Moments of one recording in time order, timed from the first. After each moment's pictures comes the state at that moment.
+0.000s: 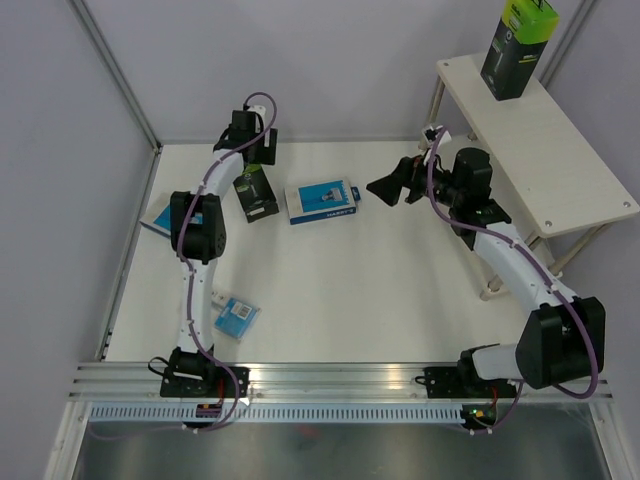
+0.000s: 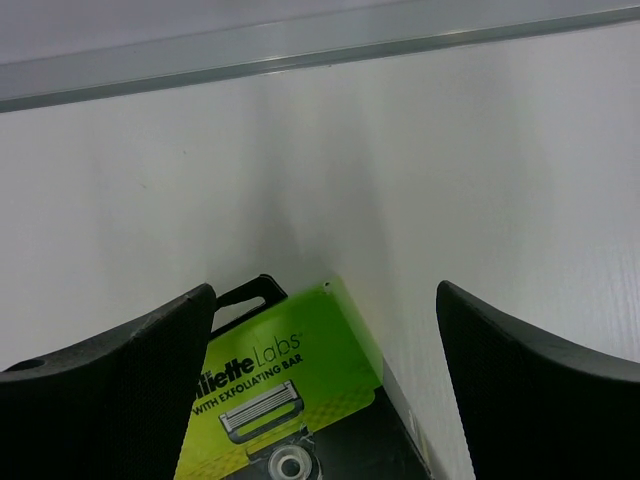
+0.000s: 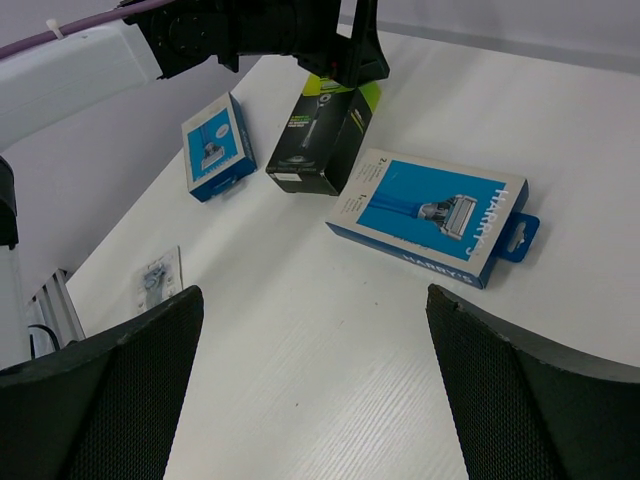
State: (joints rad) left arm -0.15 2.46 2.16 -0.37 -0.11 0.04; right arm 0.20 1.35 1.04 0.11 -0.67 0.34
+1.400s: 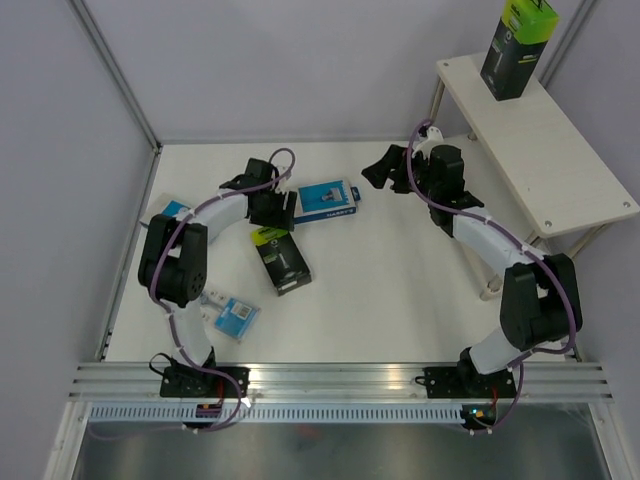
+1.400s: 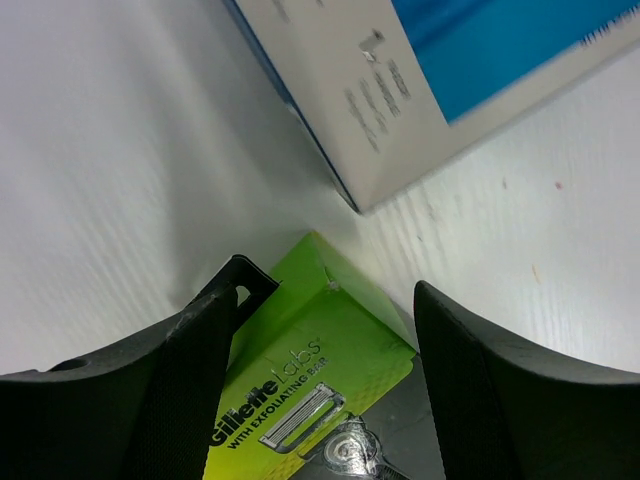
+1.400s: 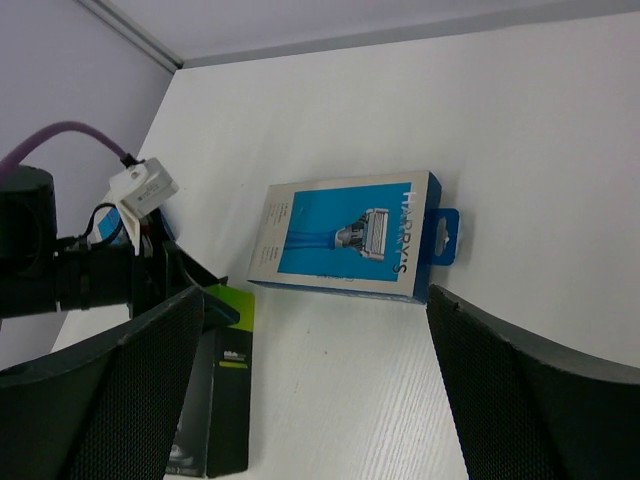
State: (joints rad) left arm -0.30 1.93 1.36 -0.46 0.15 -0.05; right arm 0.25 1.59 1.10 0.22 -0.35 0.50
